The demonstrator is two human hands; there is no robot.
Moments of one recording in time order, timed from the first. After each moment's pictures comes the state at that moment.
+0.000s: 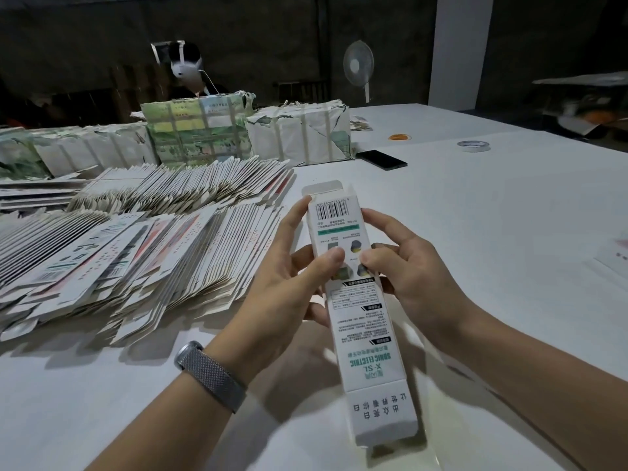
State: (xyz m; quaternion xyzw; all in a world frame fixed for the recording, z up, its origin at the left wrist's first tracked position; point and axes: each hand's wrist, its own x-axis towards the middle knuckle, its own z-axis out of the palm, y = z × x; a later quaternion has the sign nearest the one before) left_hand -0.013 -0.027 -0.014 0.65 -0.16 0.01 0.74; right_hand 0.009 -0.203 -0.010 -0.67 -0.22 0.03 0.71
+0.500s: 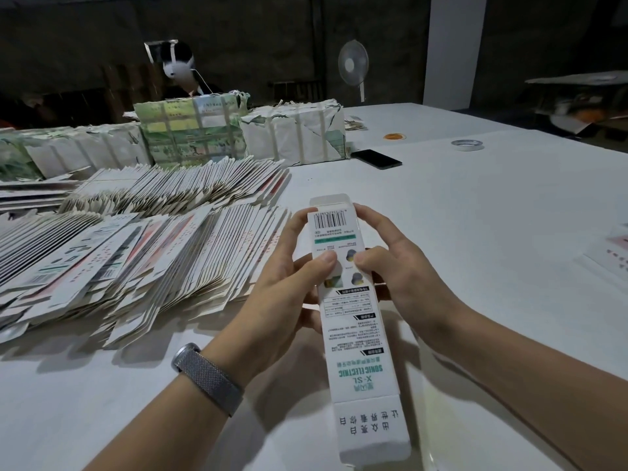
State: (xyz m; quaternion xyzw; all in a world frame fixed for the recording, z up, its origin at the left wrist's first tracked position) left_hand -0.012 -0.031 -0.017 0.65 -0.15 -0.03 0.75; right_hand 0.005 -0.201 -0.008 -0.70 -0.21 0.05 0.68
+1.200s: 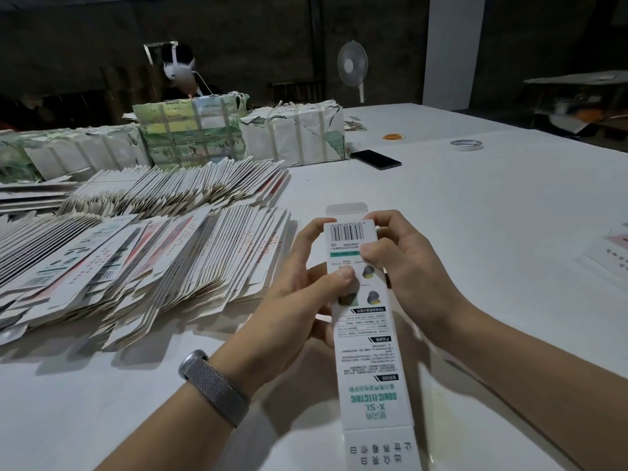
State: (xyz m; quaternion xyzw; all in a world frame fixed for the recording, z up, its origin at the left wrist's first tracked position) left_hand -0.016 -0.038 -0.022 0.65 -0.19 -0.06 0.74; right_hand 0.012 -0.203 -0.010 -0.66 -0.20 -0.01 0.73
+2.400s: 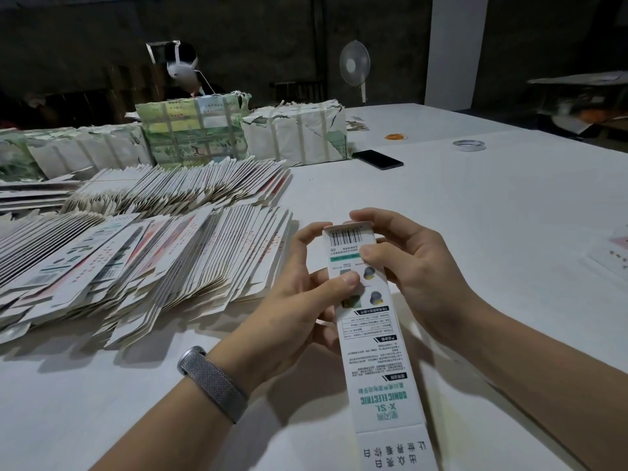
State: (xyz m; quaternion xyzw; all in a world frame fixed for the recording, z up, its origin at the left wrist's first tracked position) left_hand -0.015 -0.035 -0.023 0.63 -0.17 -0.11 0.75; right_hand 0.010 -0.210 -0.006 -0.63 -0.22 -0.01 0.75
